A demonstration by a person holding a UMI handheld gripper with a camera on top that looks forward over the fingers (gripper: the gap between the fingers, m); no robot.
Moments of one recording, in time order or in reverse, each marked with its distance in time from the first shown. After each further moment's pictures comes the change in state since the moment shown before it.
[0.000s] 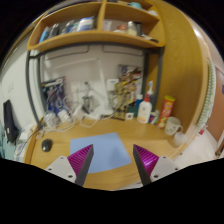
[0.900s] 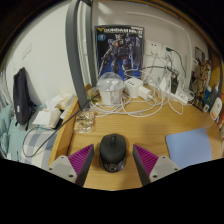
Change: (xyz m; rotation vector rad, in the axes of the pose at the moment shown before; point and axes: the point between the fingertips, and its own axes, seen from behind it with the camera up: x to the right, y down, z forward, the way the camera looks) arm -0.380 0.100 0.170 -0.250 -0.284 -0.155
